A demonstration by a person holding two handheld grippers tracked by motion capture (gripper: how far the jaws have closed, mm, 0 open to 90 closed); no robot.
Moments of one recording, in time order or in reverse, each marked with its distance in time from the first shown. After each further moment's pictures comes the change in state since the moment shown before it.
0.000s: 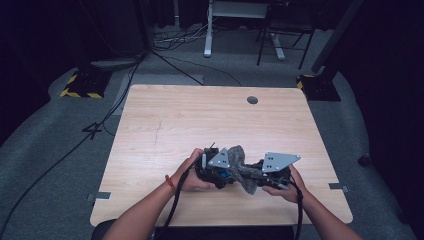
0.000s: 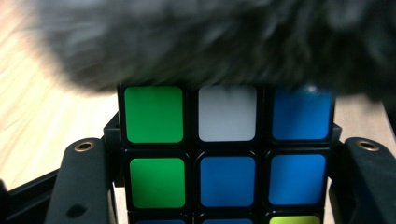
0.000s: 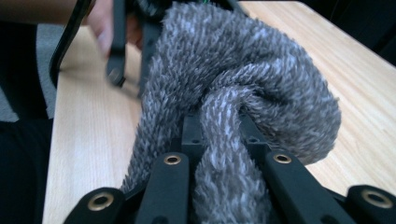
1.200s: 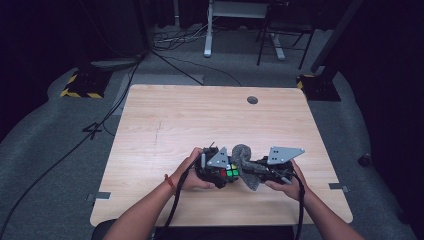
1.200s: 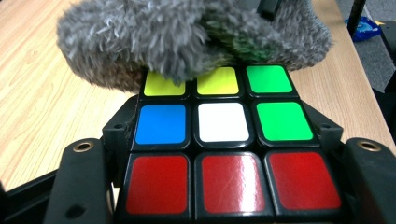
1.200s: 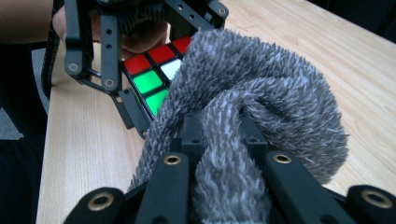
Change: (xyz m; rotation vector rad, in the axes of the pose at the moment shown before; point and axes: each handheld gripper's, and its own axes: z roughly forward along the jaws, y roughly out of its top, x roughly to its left) left arm 0.003 0.000 -0.005 -0.018 0.027 0.008; right arm -0.019 -0.017 -0.001 -0.032 0.016 0.118
